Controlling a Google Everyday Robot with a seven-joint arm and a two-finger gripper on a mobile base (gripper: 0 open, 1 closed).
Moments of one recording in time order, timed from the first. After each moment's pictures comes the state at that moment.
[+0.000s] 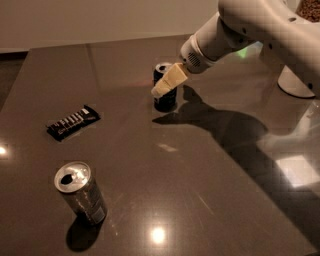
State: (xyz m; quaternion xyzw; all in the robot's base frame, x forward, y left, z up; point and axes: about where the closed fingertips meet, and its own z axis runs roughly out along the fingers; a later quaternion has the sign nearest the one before) arm 0.655 -0.037 0.902 -0.47 0.81 0.14 0.32
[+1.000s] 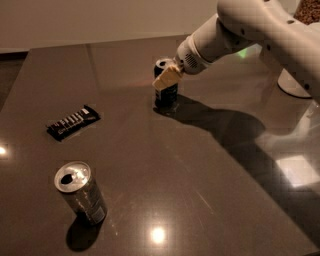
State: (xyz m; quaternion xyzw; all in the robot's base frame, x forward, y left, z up) arm 0.653 -0.021 0.903 -0.49 0.79 0.17 0.33
